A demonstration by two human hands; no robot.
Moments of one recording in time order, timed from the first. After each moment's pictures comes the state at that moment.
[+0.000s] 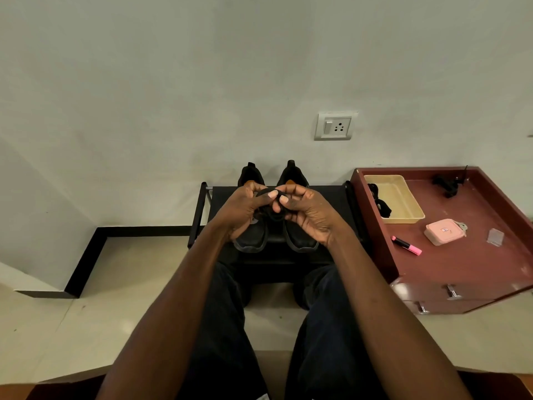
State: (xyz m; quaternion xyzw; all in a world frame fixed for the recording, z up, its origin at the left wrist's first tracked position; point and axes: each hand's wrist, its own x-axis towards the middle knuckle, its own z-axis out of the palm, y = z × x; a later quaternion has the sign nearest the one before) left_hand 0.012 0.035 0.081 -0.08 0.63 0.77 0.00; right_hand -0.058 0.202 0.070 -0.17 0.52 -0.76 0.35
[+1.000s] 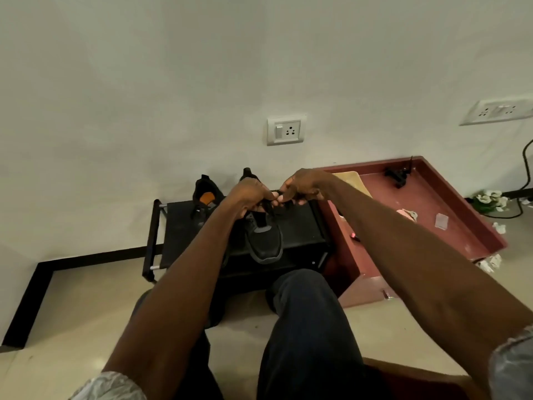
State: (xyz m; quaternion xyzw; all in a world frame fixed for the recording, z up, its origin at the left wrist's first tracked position) left_hand -0.119 0.102 0.088 -0.19 0.75 0.62 0.14; right_hand -0.193 0.258 0.105 -0.11 0.84 -0.38 0.38
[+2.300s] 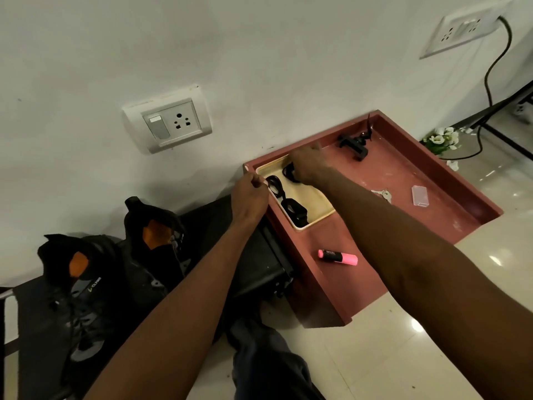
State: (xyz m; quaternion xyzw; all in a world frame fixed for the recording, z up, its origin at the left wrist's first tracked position) left_hand -0.317 0.252 -0.067 -0.11 0.85 0.52 0.00; right_hand -0.415 0.414 -0.072 -0.13 0.99 0.00 0.04
